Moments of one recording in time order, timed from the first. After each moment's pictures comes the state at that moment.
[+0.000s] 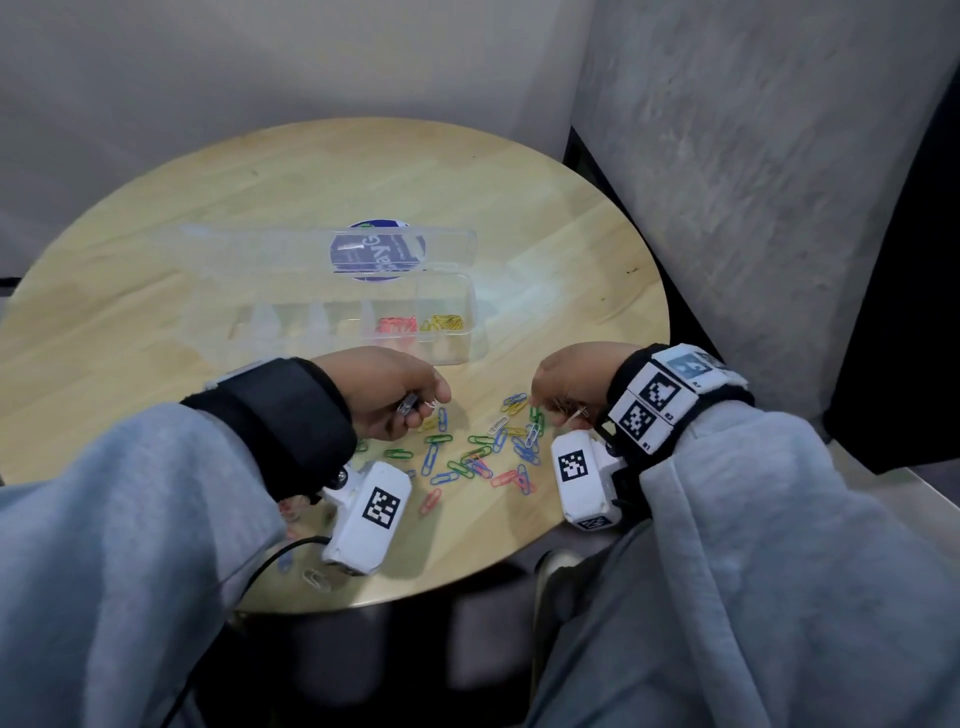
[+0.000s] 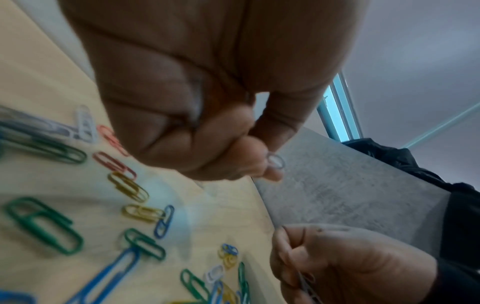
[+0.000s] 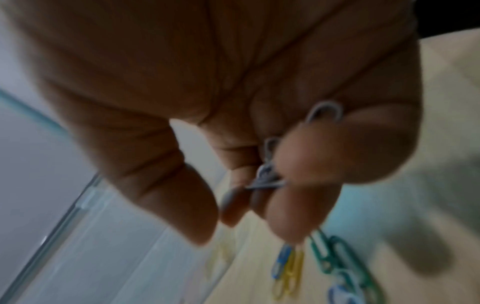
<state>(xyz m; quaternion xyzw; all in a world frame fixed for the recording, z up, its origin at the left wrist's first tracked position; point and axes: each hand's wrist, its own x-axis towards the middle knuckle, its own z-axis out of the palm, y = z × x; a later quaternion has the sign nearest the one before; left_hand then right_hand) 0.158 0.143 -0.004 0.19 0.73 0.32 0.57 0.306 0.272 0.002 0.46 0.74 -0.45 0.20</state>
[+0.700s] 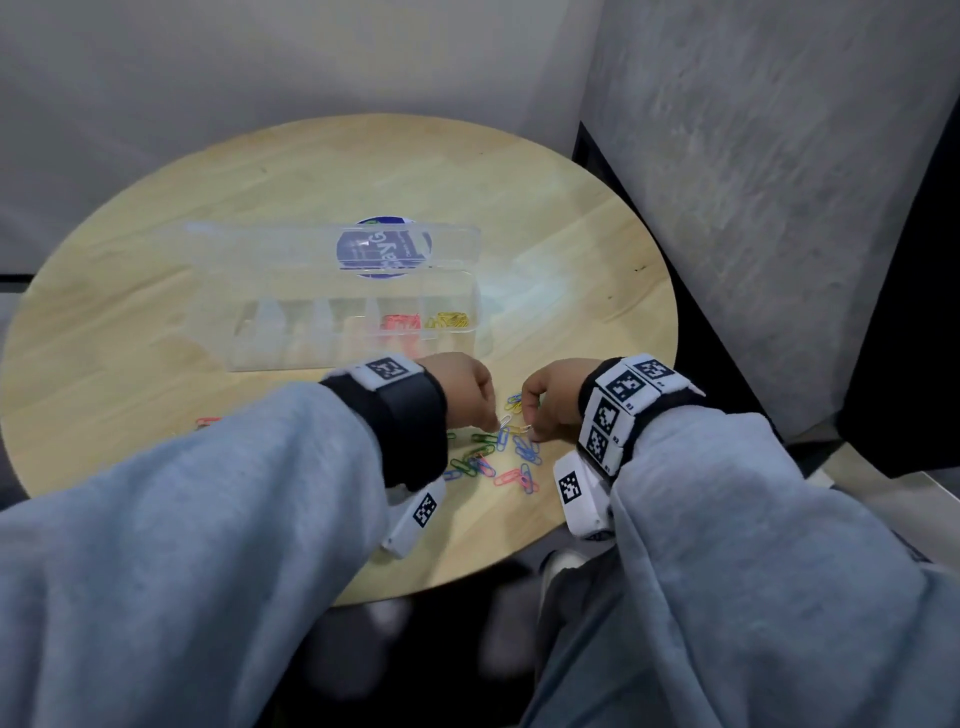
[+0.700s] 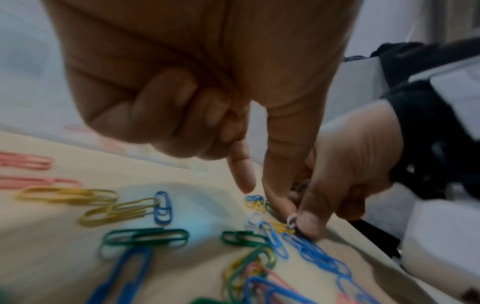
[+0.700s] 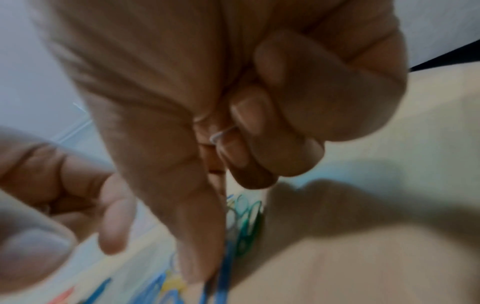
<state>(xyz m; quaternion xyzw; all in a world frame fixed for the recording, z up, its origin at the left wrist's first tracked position) 0.196 0.176 -0.012 0.46 0.82 0.05 0.33 0.300 0.265 -0.015 0.39 0.84 -0.28 0.26</state>
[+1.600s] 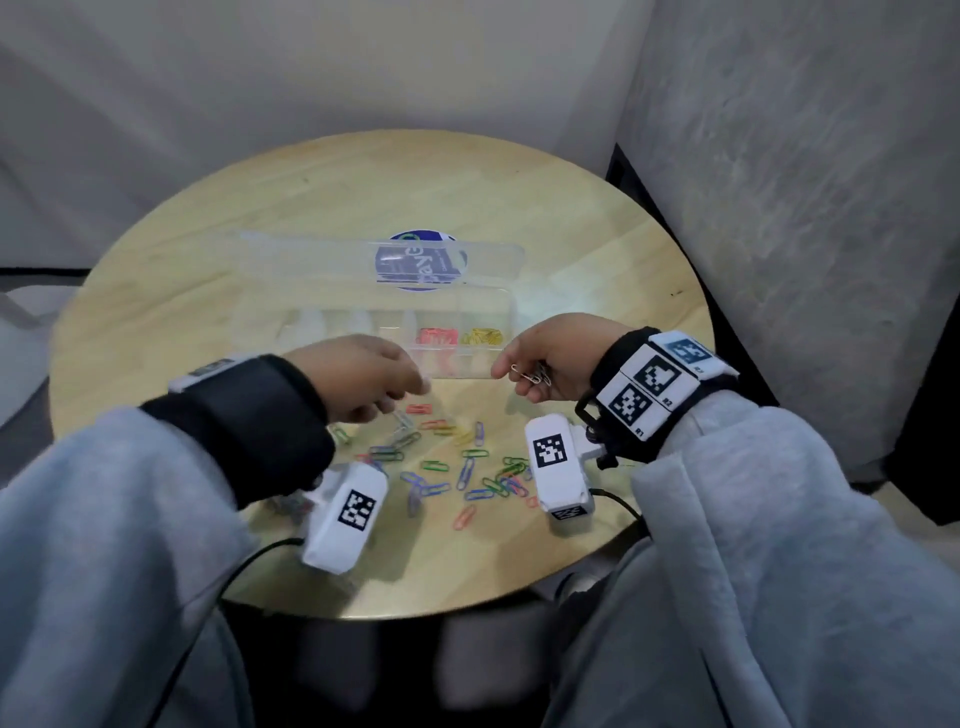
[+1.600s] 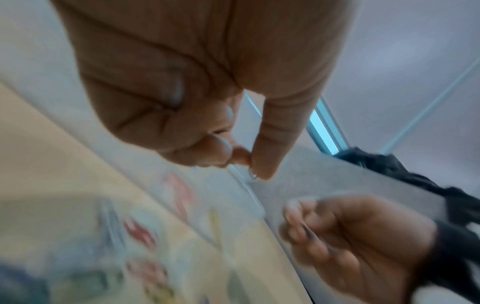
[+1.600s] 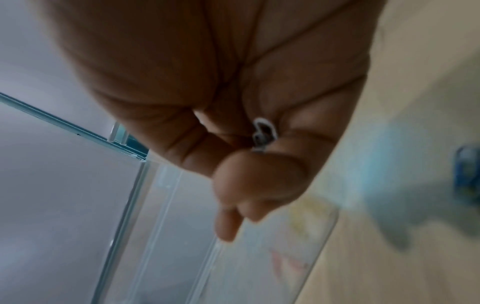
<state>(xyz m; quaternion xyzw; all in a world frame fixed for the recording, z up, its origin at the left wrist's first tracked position) 0.121 0.117 0.008 0.26 0.80 0.30 0.45 0.254 0.256 0.021 0.42 0.64 -0.64 0.09</state>
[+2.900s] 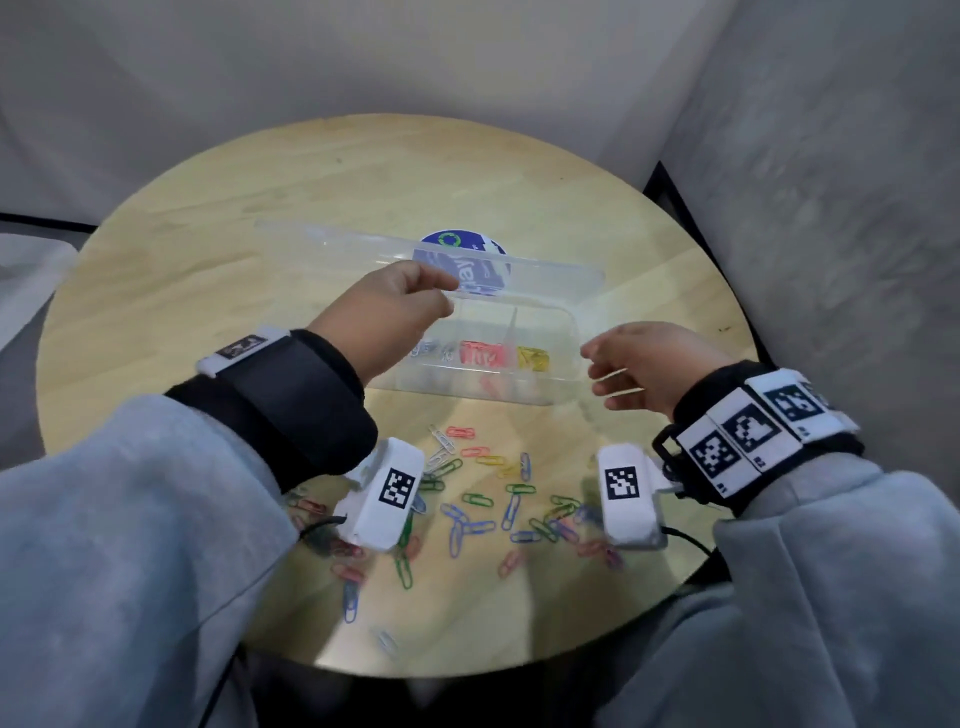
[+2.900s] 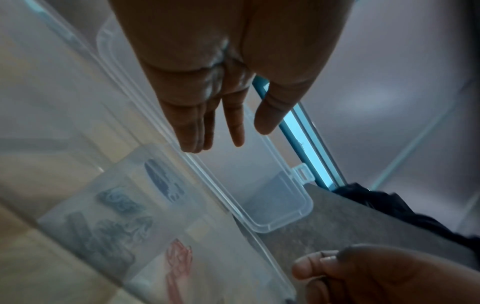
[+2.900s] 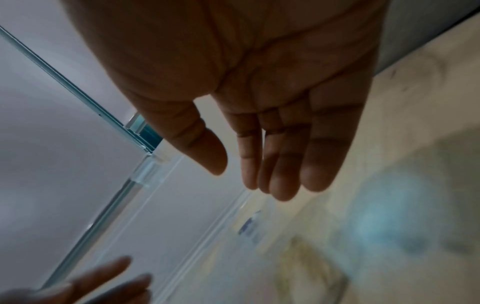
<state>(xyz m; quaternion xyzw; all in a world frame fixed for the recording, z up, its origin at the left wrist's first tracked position) 0.068 0.132 0.007 0.27 0.75 0.52 0.33 0.235 0.273 0.023 0.51 0.68 -0.53 -0.01</state>
